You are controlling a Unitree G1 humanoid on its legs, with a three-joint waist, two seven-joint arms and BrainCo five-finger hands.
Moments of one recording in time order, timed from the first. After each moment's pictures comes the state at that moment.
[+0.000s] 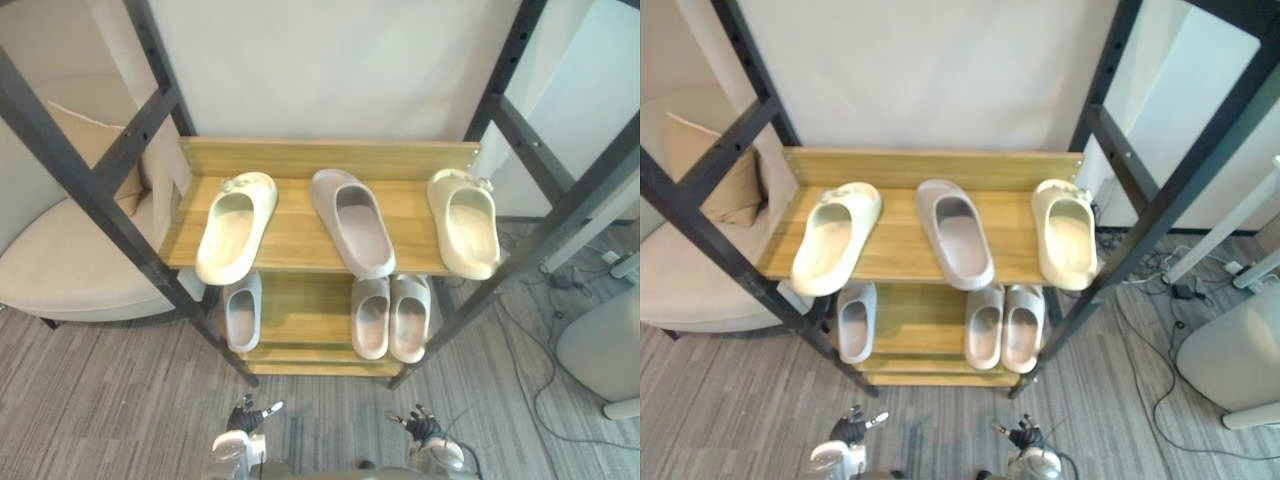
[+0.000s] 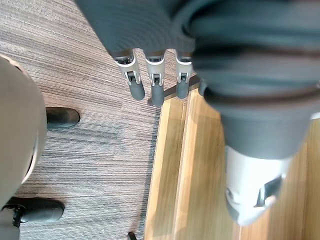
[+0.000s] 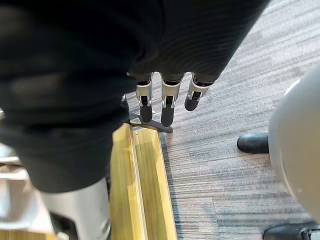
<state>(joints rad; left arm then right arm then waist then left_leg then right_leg) -0.01 0.03 0.12 1.09 -0.03 -0.12 0.08 0.05 -0.03 -0.05 0.95 0.08 -0.07 -0.10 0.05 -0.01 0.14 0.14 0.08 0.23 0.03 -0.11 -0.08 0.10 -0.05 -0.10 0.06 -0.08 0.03</state>
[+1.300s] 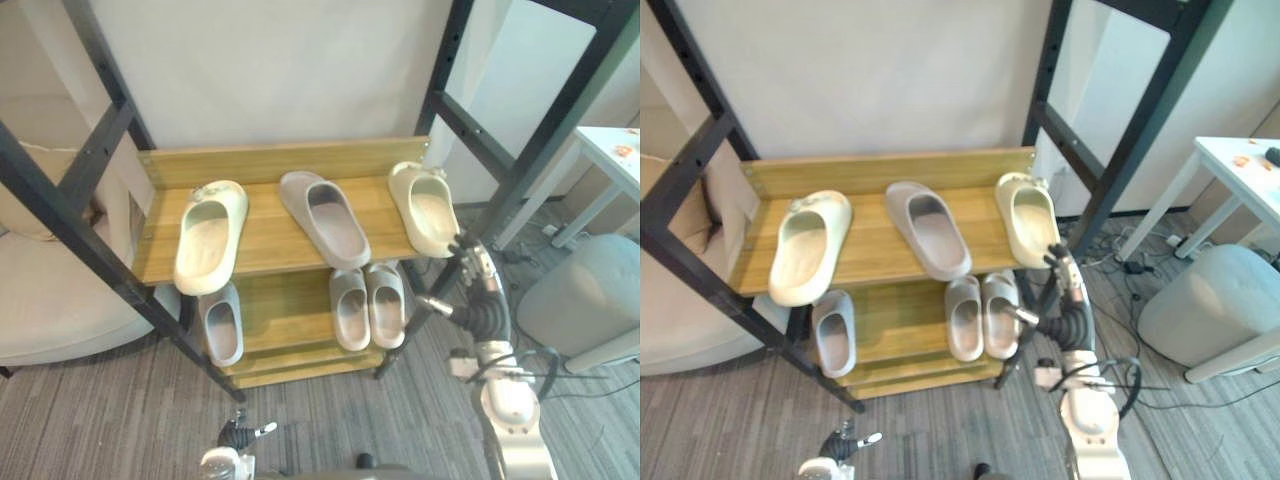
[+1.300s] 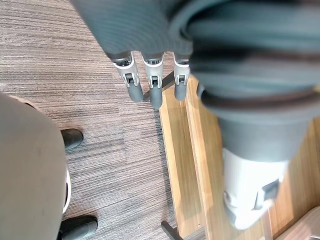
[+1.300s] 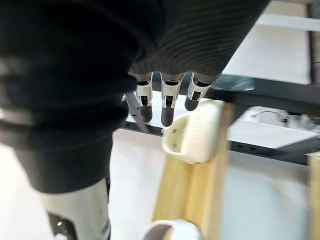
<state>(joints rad) 0.04 0.10 0.02 1.12 0.00 -0.15 0.04 0.17 -0.19 -0.05 -0.34 -0.04 -0.21 -0.09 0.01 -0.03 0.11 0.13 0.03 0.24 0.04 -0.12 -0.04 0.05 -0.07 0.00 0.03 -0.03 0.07</state>
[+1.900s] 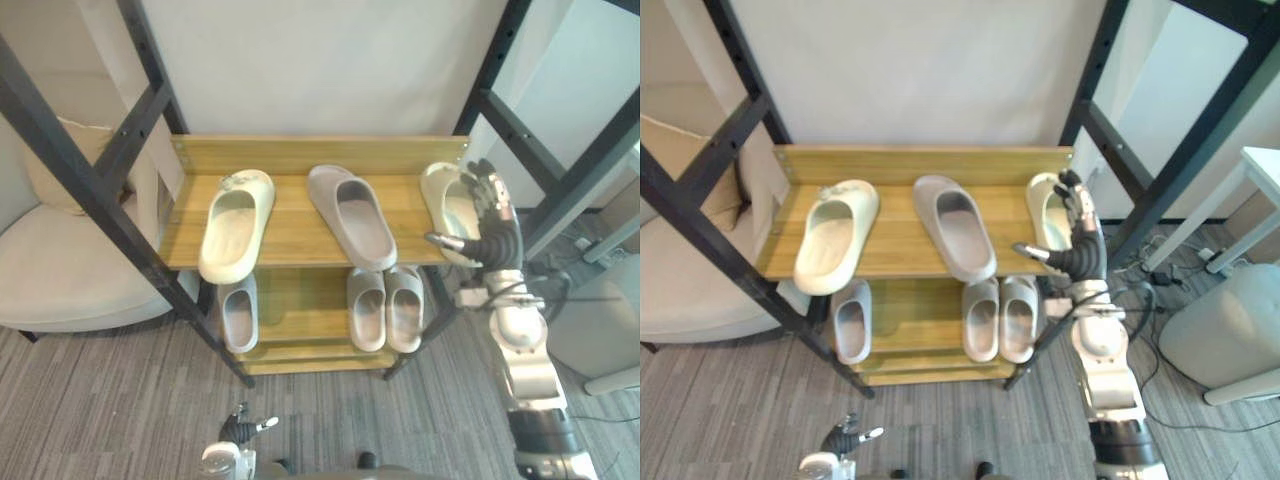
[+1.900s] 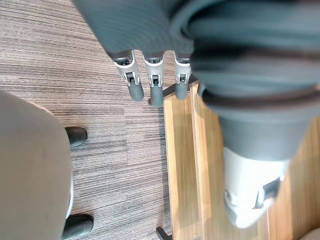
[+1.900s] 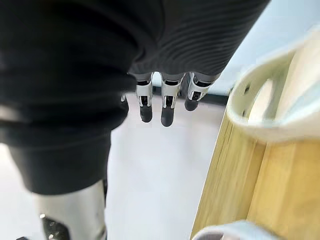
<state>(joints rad) 0.03 0.10 0.02 1.11 0.00 -0.16 0.04 -0.25 -0.36 0.00 -0.05 0.09 -0.20 -0.10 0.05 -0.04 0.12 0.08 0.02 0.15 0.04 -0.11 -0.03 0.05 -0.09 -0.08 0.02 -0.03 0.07</state>
